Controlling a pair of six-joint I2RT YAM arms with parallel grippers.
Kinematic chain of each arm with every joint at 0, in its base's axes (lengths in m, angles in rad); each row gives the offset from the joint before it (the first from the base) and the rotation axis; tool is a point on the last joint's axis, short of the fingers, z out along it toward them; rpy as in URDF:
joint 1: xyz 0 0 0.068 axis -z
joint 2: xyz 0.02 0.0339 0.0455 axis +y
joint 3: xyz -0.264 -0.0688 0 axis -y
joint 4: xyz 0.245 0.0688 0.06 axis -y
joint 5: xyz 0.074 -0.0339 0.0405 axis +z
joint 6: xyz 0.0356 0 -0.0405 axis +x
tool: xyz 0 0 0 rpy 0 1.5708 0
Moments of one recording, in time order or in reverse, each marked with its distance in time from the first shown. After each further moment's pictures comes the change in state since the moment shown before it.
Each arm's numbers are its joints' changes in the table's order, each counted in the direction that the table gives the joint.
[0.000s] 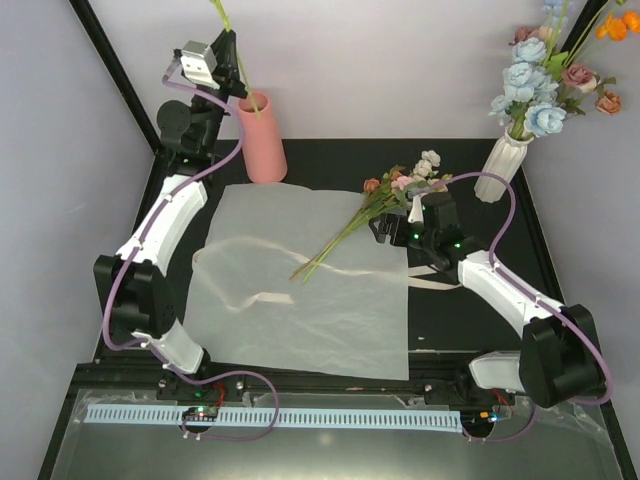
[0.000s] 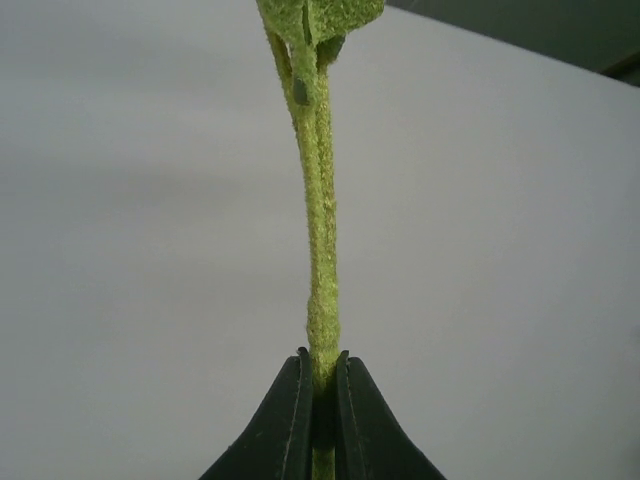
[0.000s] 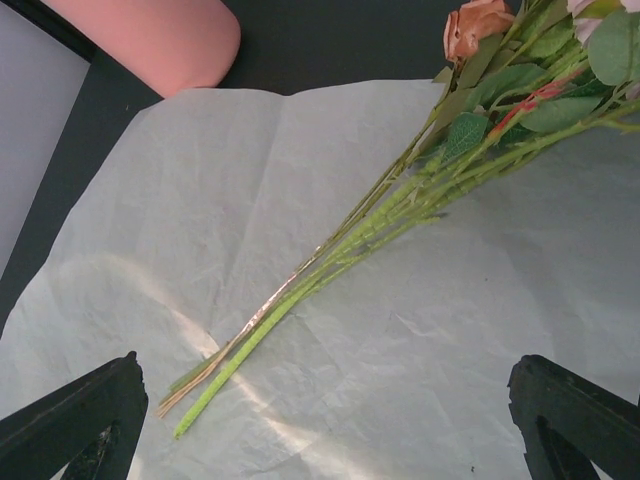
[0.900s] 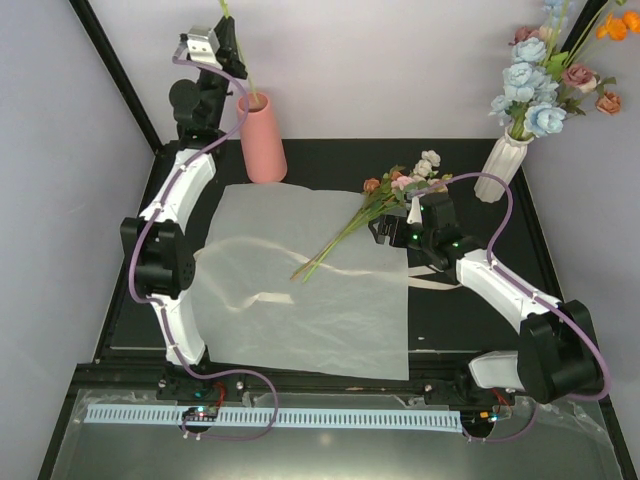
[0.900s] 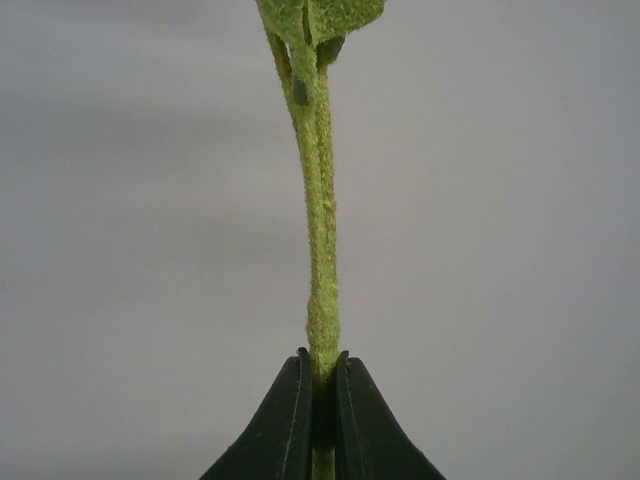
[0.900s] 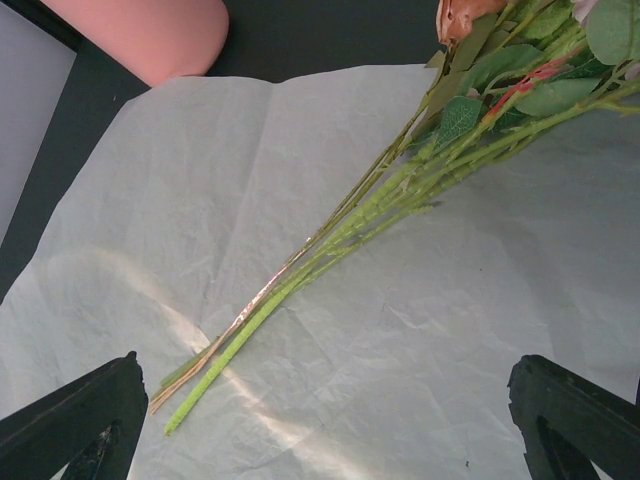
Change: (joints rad) left arm -0.071 0.322 0.306 0.031 0.009 -0.031; right arm 0.000 0.024 0.000 -0.005 0.000 0.000
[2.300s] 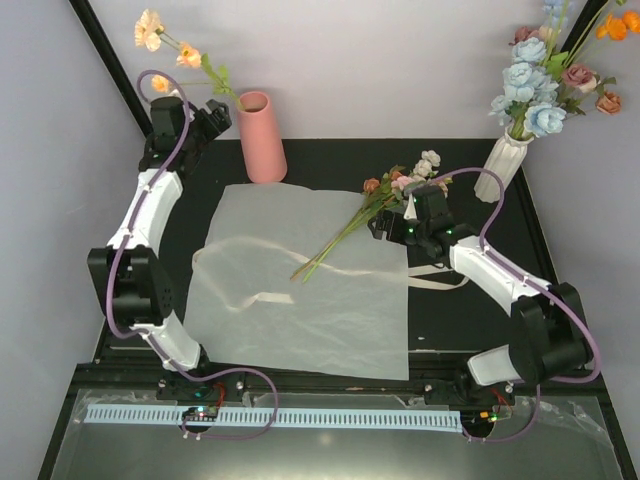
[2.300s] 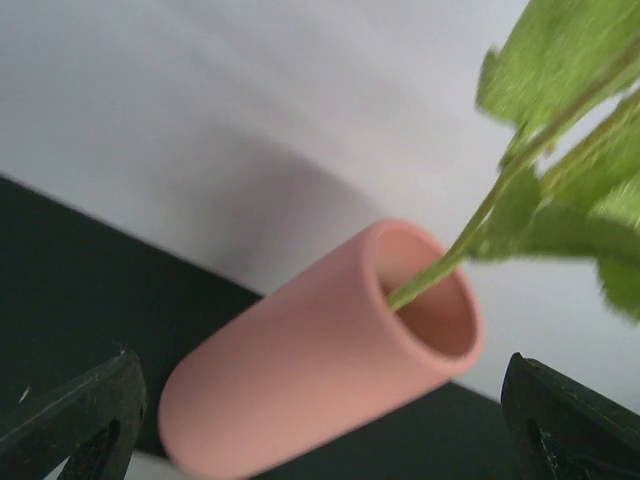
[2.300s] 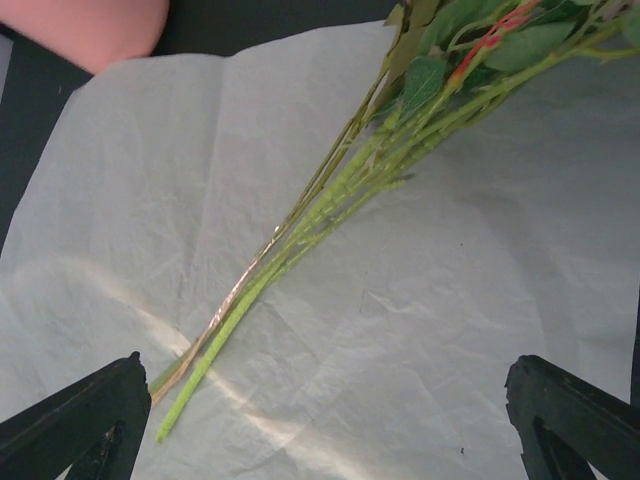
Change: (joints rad) left arm -0.139 -0.224 -0.248 -0.911 -0.008 -0.480; right arm 0.000 0.095 0.084 -0.099 -0.011 0.041
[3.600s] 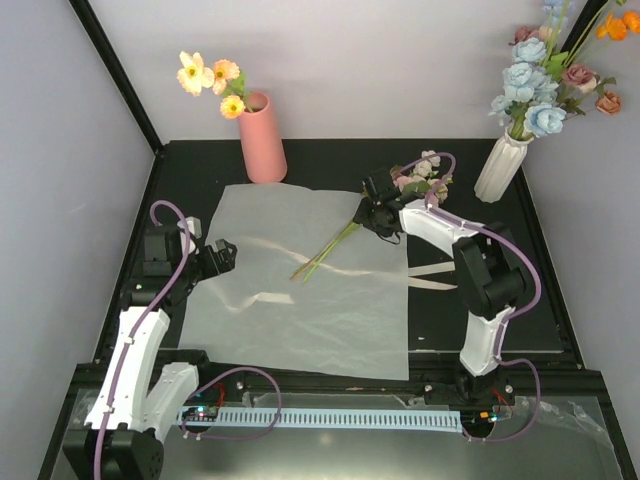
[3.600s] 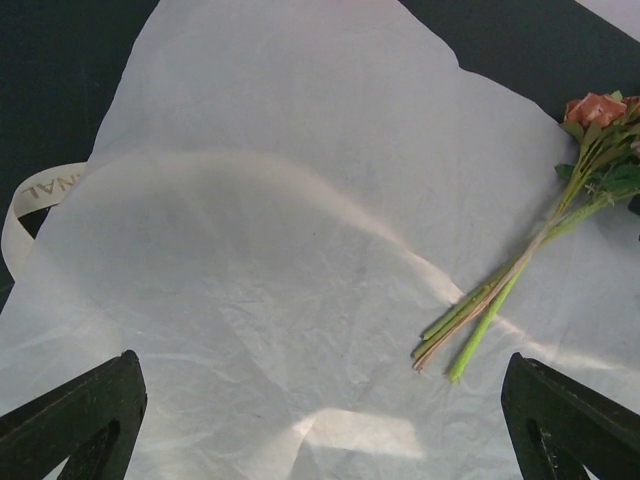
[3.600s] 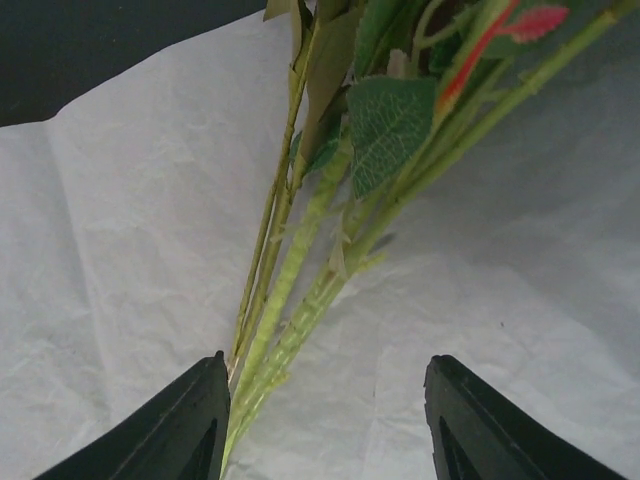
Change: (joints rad) left arm -0.008 -0.952 -0.876 -0.541 -0.114 0.239; right arm -0.131 0.452 0.419 -0.204 -0.299 0.340
